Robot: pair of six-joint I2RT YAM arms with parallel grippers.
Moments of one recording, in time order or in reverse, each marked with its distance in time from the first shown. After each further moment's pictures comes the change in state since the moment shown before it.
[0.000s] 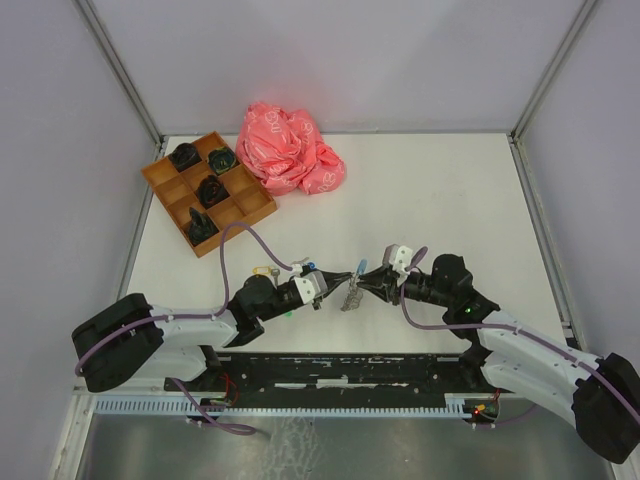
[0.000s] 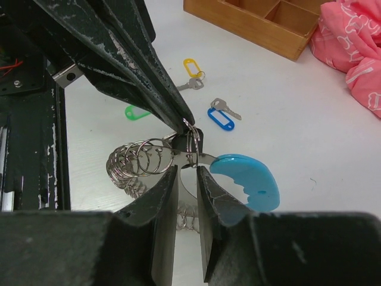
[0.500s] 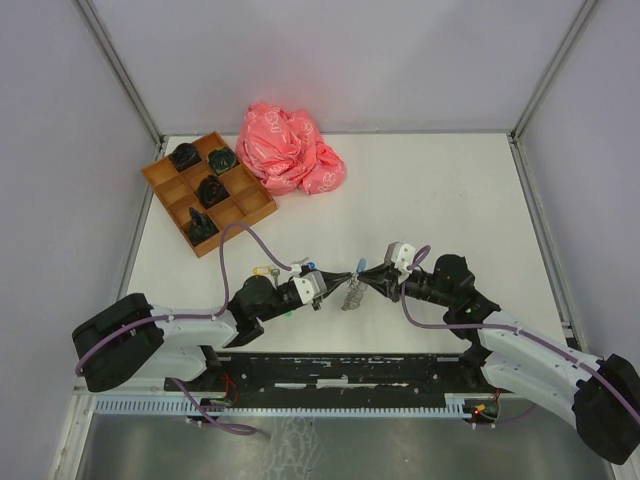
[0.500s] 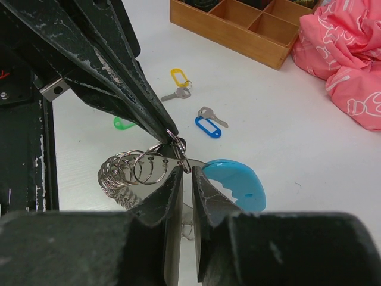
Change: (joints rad) left arm 0.000 0.003 -0.006 0.016 0.002 -0.006; right arm 0.000 -0.010 0.000 0.035 0.049 0.008
